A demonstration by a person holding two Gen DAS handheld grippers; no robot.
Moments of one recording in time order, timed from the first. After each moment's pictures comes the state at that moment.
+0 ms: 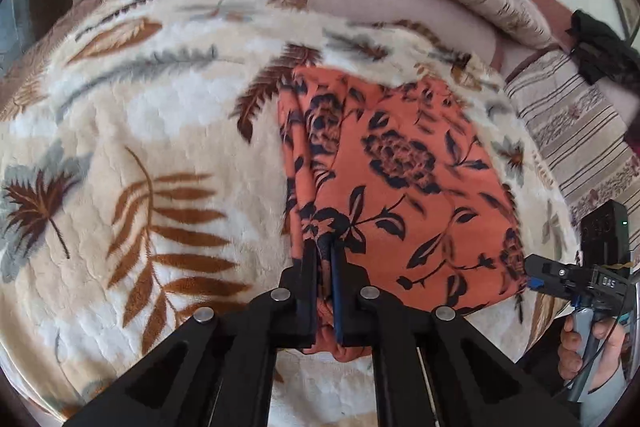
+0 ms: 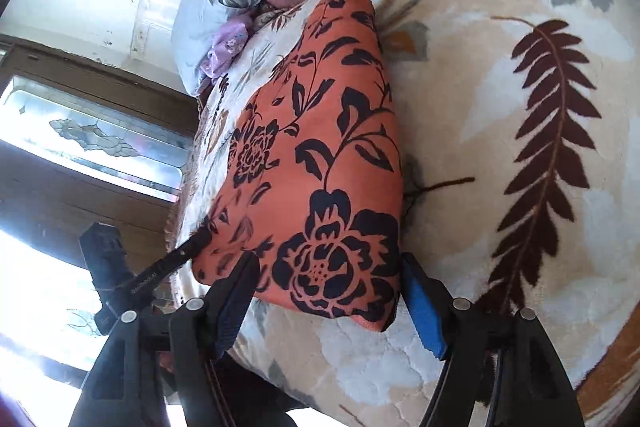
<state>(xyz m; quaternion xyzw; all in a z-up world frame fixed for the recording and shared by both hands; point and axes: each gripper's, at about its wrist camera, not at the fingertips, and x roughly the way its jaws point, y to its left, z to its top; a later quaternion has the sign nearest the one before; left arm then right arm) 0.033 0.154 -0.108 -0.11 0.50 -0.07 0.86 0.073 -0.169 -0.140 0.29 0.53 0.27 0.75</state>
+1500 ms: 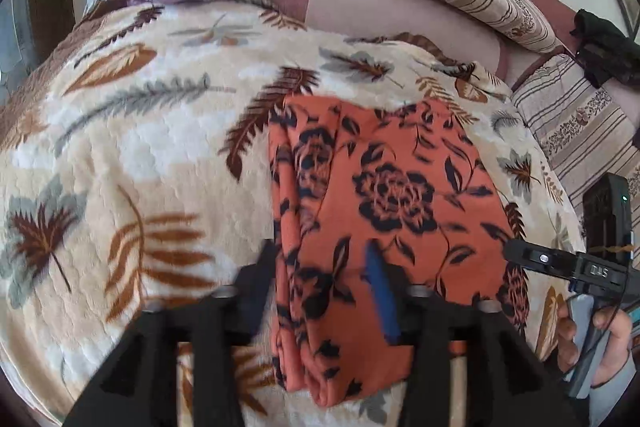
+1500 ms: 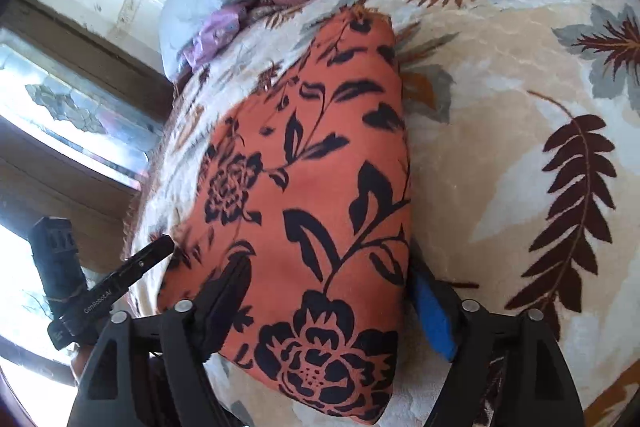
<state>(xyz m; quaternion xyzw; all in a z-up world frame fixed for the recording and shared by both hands) 0.049 0.139 -0.081 -0.10 0.45 -0.05 0.88 0.114 -0.149 -0.126 0.22 0.52 0.25 0.79</state>
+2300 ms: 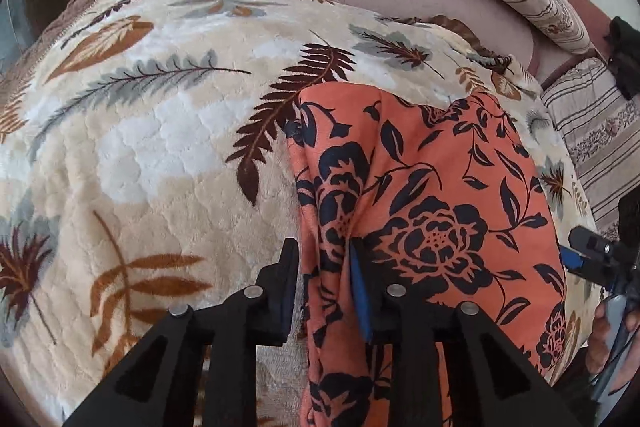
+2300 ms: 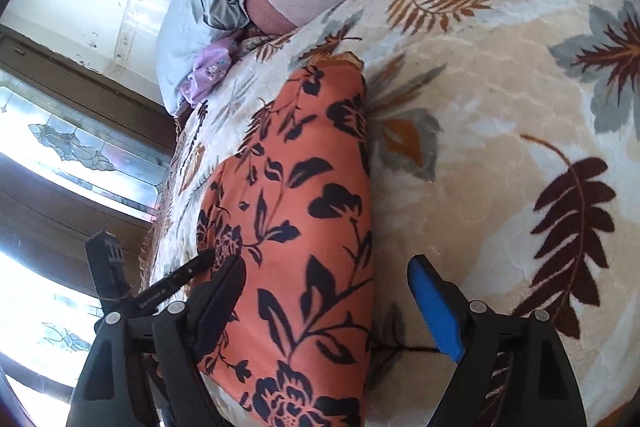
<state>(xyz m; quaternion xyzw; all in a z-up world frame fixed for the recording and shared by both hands) 0.101 0.148 -0.111 -0.11 0.50 -0.03 0.86 0.149 -0.171 -0.122 0.26 0.51 0.25 0.78</state>
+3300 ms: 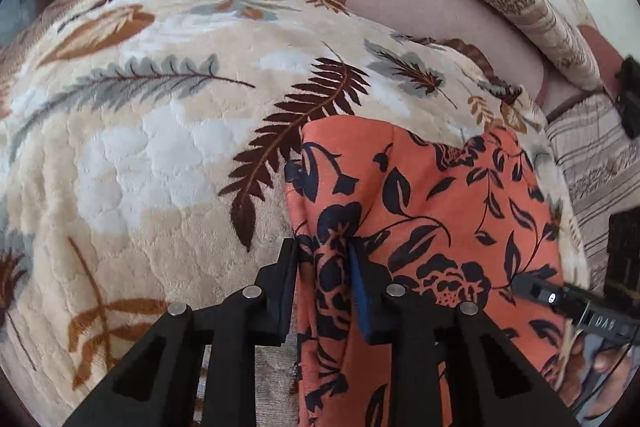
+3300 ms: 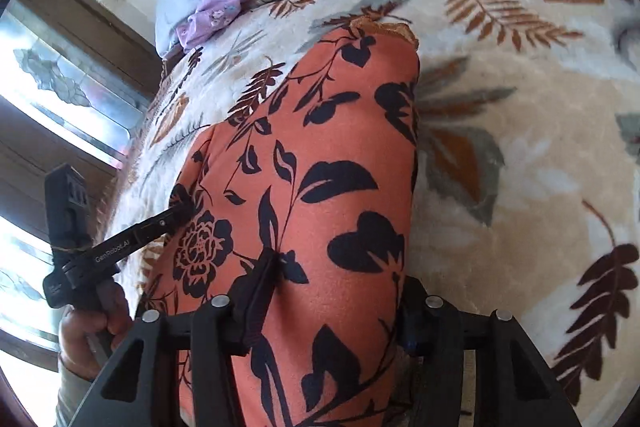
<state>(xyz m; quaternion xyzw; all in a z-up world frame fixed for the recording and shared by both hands) 0.131 0.160 -0.120 -0.15 0.49 -0.02 0.86 0.183 -0.106 -0.125 0.13 0.54 0.26 0.79</state>
